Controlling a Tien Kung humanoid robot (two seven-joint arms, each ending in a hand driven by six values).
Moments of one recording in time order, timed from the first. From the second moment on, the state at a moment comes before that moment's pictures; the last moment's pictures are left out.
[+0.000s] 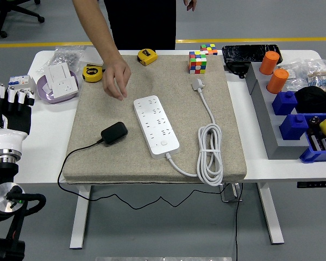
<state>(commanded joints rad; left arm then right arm) 0.00 0.00 -1.60 -1.56 0.40 0.03 -0.21 0.06 -0.11 1.06 0.18 -1.42 0.02 -0.06</state>
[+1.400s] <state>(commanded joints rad) 0.01 0.00 -1.59 -1.58 0.23 0.01 -0.20 0.07 -0.12 1.05 0.18 -1.42 0.02 -0.07</state>
